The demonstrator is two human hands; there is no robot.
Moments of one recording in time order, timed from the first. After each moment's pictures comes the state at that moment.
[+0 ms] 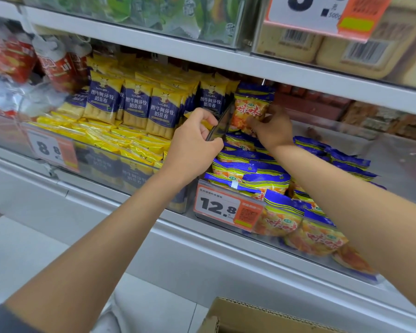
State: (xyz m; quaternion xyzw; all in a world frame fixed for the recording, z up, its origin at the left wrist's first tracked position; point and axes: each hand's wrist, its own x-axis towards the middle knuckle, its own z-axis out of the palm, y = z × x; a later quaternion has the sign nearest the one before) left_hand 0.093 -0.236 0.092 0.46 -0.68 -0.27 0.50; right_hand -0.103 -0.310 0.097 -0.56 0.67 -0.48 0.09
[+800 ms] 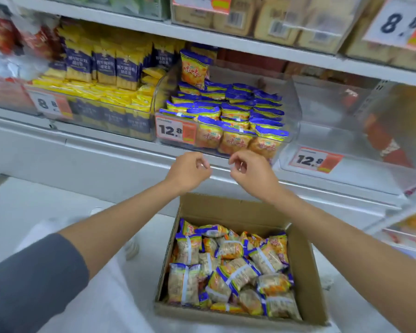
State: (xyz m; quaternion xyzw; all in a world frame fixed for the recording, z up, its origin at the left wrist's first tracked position) left_hand 0.039 -0.051 0.039 0.52 -0.72 -0.36 0.27; right_hand -0.147 -0.009 0.039 -0.71 0.62 -0.32 0.08
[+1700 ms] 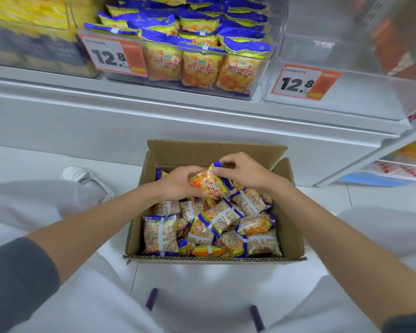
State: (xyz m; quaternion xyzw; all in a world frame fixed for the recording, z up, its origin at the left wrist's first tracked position) left_hand 0.004 0.018 -0.082 0.42 -0.70 -0.57 0.01; right_hand -0.200 0.063 -0.059 -0.61 0.64 -0.18 0.43
